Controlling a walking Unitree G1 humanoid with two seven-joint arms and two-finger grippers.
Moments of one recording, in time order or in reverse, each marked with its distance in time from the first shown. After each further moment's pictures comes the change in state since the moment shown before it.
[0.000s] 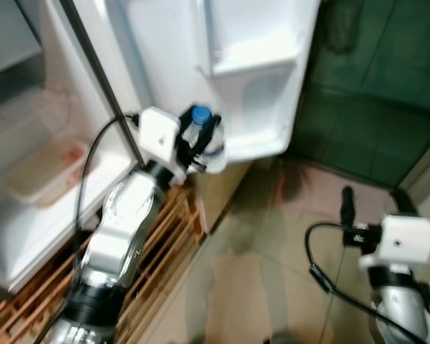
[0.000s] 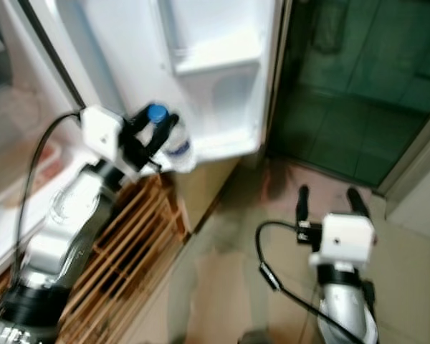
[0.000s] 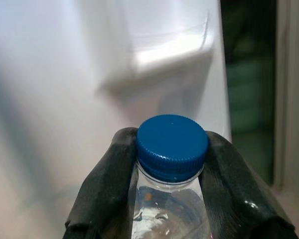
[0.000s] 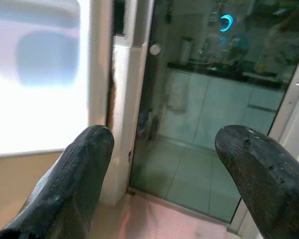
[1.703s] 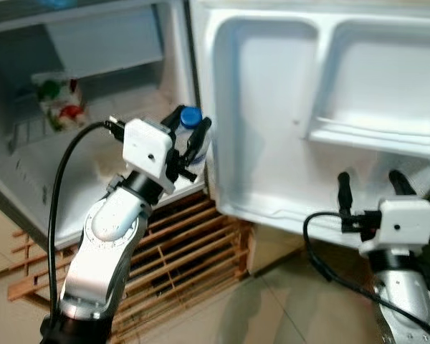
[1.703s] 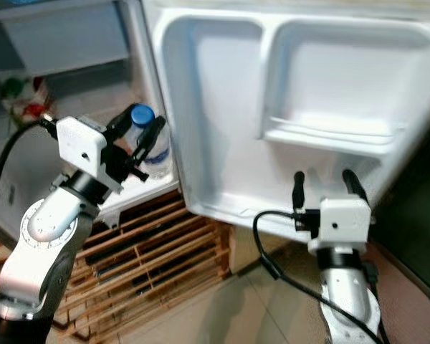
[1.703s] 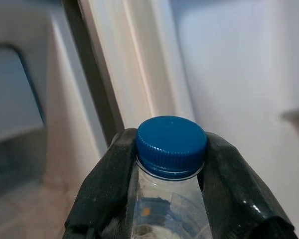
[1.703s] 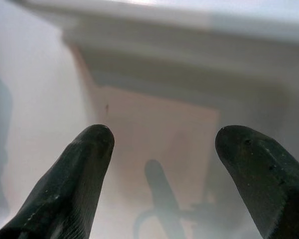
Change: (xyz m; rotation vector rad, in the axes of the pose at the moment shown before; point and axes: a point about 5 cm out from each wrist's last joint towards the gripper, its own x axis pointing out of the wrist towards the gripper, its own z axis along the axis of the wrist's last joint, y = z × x) left arm 0.026 -0.017 0.036 0.006 -0.115 0.044; right arm 0.034 0.008 0.012 -0.015 -0.069 0.056
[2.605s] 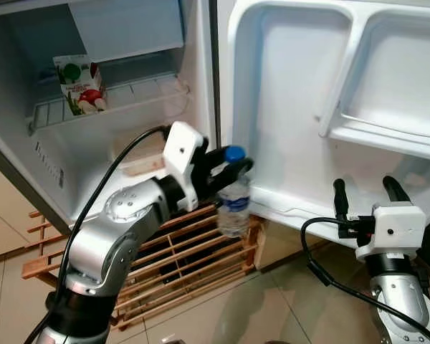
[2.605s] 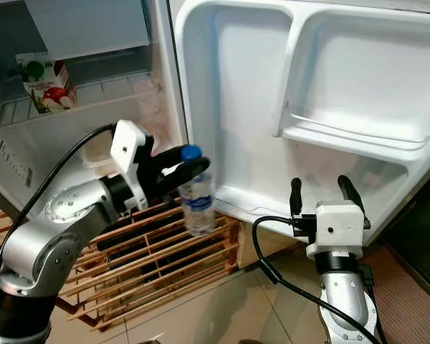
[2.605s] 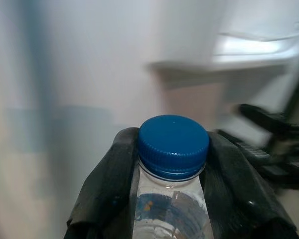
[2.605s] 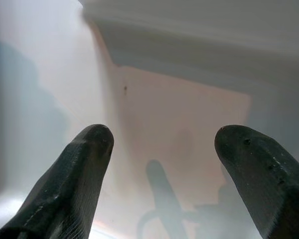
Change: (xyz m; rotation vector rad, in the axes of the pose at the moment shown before) left arm 0.026 -0.036 -0.001 -0.433 0.239 -0.522; right arm 0.001 -0.003 -0.012 -0.018 0.007 0.005
